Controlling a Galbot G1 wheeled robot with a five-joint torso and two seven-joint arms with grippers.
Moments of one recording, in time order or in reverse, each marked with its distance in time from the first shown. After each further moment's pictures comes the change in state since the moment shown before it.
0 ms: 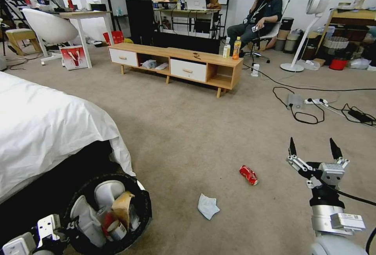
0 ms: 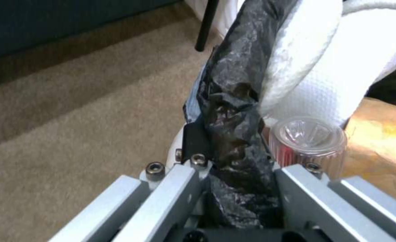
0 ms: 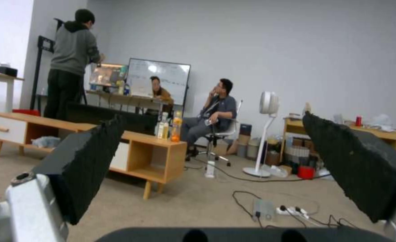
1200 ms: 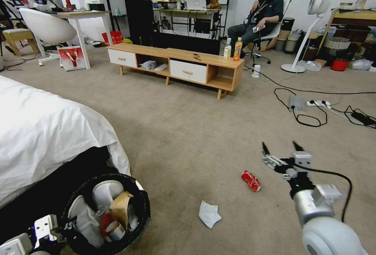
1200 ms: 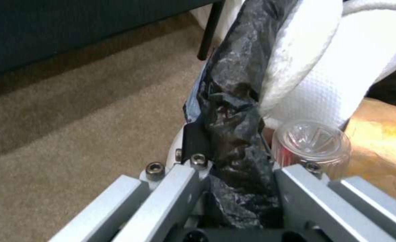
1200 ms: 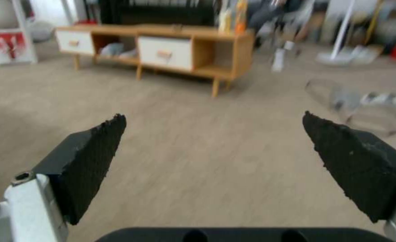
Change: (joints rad) left arm 0.010 0.005 -0.022 -0.006 -0.011 0.000 0.002; right arm 0.205 -0.351 -0.302 0.060 0.571 -0.524 0.255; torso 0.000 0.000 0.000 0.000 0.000
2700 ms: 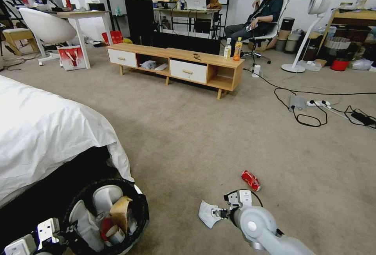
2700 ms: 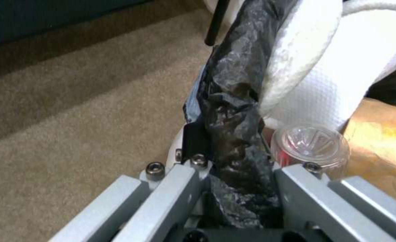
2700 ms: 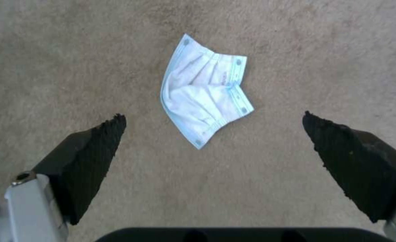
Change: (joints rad) left arm -0.032 -0.005 0.012 0.074 0.019 0.000 0.008; right arm 0.335 0.111 -0.519 -0.473 0.521 -0.366 0.263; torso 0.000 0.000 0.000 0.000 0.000
